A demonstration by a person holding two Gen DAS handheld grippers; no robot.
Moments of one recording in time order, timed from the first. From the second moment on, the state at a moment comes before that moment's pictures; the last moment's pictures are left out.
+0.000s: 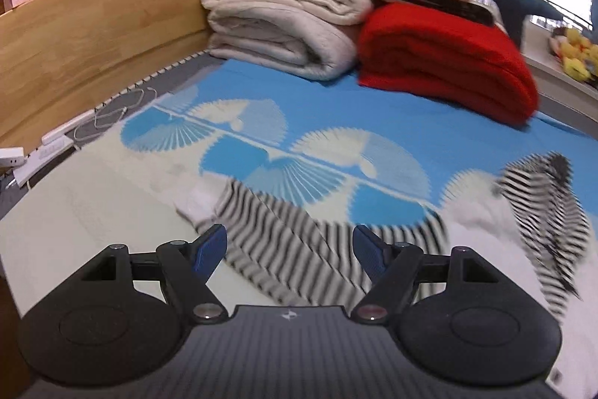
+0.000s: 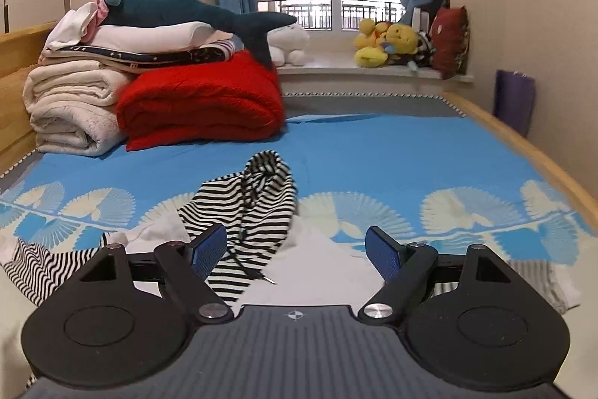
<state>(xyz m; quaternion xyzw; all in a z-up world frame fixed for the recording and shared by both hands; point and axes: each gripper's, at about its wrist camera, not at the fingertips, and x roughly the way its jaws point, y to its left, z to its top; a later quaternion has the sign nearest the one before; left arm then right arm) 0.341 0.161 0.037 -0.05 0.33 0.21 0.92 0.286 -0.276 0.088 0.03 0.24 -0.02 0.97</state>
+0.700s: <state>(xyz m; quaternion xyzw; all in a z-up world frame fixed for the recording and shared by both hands) 0.436 0.310 -0.123 -0.15 0.42 0.30 0.85 0.349 -0.224 0.014 -0.06 0.30 0.00 0.95</state>
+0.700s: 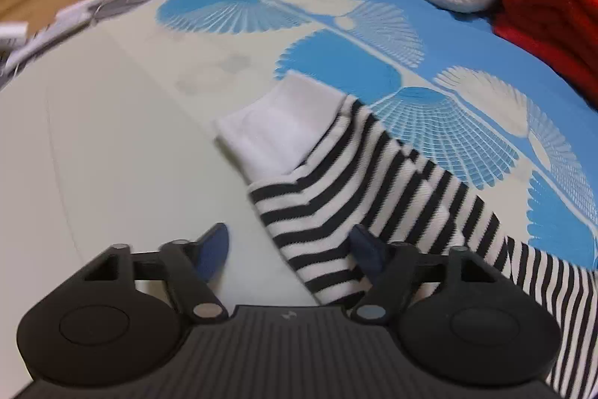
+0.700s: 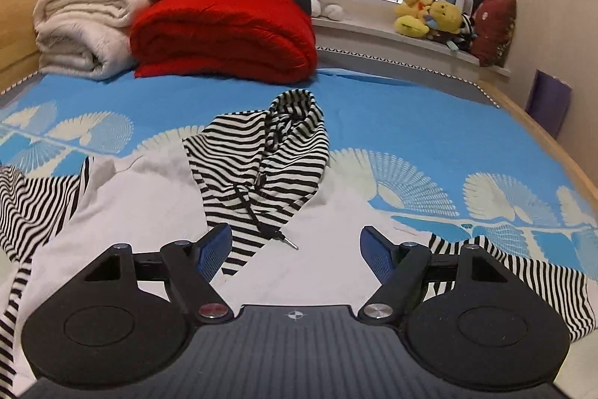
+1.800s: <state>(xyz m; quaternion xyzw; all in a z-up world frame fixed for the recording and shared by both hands) 0.366 -0.002 0.090 -0.05 0.35 -0.03 0.94 0.351 -0.305 0.027 0.10 0.32 -0.16 0.93</state>
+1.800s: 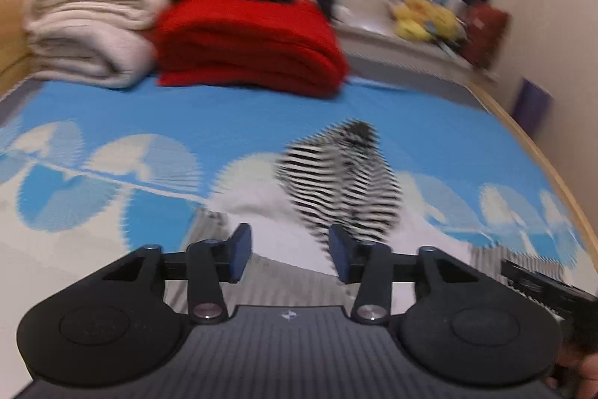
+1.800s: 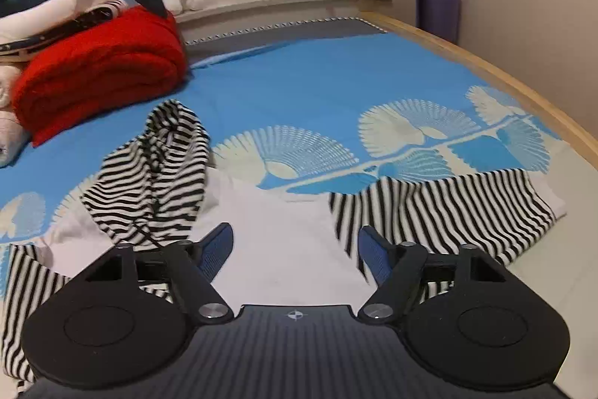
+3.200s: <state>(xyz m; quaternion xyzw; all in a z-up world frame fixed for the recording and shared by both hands) 0.426 0.028 0.041 -0.02 0.43 0.01 0.90 0.389 -0.246 -0.016 0.13 0.37 -0.08 0.92</state>
